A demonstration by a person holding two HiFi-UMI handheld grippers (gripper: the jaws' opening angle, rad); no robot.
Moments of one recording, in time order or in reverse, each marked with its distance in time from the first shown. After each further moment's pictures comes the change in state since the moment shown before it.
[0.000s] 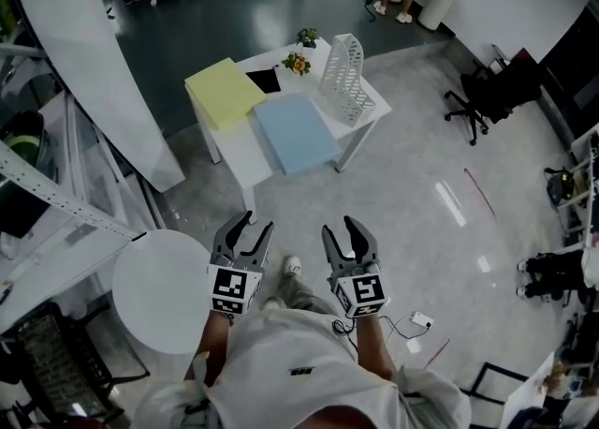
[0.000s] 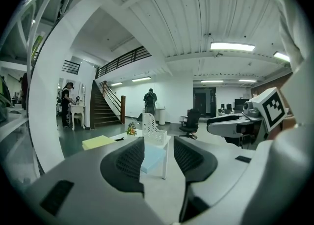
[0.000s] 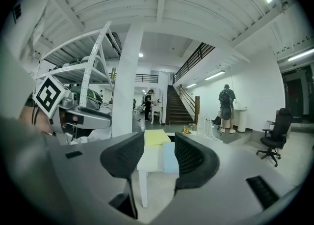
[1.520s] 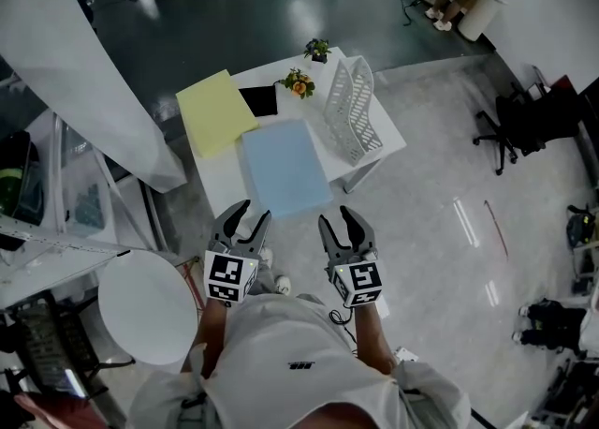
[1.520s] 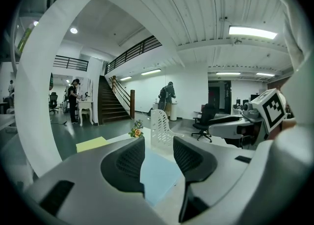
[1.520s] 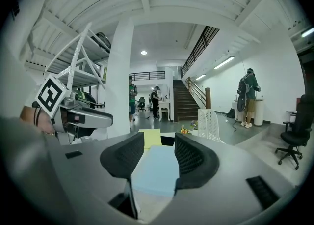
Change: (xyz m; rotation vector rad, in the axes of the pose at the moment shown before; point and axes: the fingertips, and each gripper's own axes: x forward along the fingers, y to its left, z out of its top) left arm 0.238 0.042 0.035 -0.034 0.075 0.139; right arm 0.184 -0.188 0.006 0.043 0.046 0.169
